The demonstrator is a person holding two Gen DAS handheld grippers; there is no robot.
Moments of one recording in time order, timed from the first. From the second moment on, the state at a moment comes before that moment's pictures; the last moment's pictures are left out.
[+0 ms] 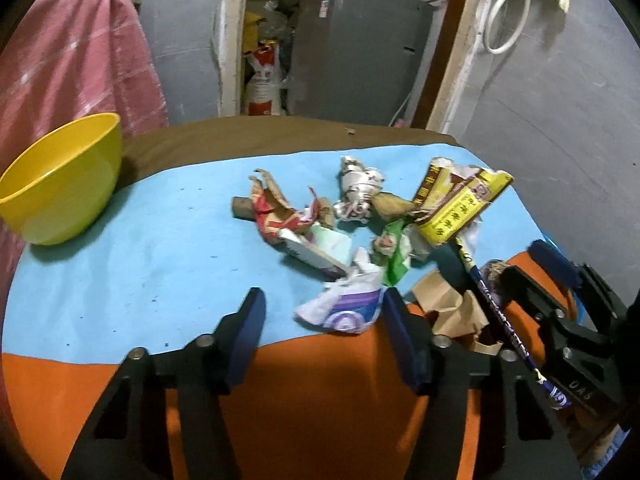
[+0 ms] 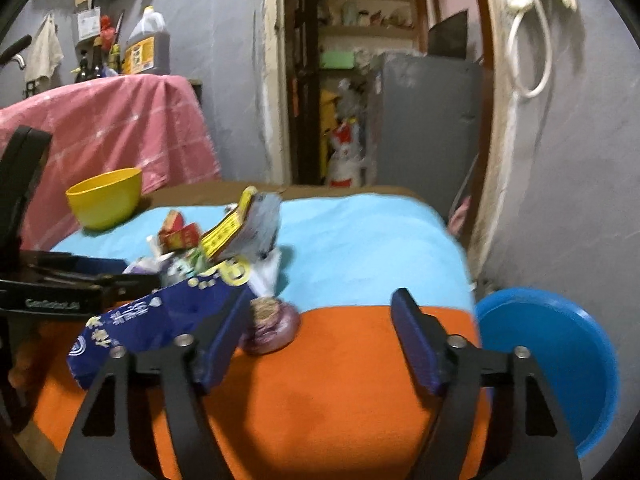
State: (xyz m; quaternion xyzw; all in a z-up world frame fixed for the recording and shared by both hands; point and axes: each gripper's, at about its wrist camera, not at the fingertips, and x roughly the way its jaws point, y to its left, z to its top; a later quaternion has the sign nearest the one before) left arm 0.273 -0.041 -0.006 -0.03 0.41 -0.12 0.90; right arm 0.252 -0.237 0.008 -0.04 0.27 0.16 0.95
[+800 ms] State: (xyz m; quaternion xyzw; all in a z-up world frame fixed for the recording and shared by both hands) left arm 0.232 -0.064 0.033 -0.02 0.34 -0.16 0.93; right arm 0.236 -0.241 0.015 -0.02 0.25 0.19 0.95
